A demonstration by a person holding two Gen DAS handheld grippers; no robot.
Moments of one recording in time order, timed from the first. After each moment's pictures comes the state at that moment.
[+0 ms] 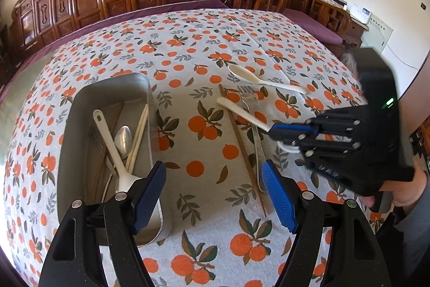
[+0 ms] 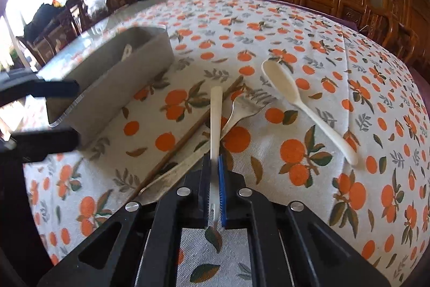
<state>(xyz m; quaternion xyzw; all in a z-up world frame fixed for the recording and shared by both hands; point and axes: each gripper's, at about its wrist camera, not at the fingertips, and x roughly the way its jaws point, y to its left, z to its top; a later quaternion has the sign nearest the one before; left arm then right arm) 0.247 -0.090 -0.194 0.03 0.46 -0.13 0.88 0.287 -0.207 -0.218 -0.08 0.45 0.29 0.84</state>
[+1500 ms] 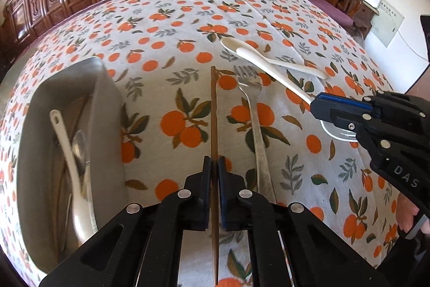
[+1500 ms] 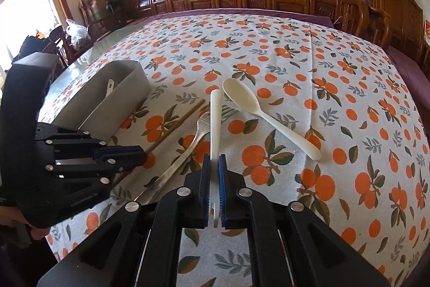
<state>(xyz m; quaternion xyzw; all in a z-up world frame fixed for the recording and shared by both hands) 0.290 -0.120 -0.239 0.05 0.51 -0.12 0.85 0.289 -0.234 -0.203 -0.03 0.44 0.24 0.87</state>
